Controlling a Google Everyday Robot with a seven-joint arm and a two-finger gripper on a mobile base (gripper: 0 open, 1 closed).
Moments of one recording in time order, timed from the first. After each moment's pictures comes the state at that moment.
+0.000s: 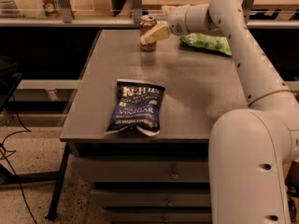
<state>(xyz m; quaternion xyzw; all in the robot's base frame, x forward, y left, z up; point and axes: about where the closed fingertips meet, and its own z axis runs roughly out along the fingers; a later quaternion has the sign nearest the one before) 0.849 -0.028 0.910 -0.48 0.64 0.23 0.55</state>
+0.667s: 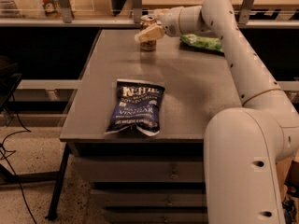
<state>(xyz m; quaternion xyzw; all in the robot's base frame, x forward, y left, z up) 0.857 -0.010 0.903 -0.47 0.65 0.23 0.55</state>
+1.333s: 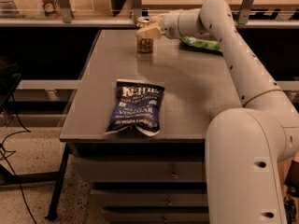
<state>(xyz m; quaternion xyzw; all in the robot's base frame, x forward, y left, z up) 0.861 -0.013 0.893 -0.45 0.66 0.24 0.55</state>
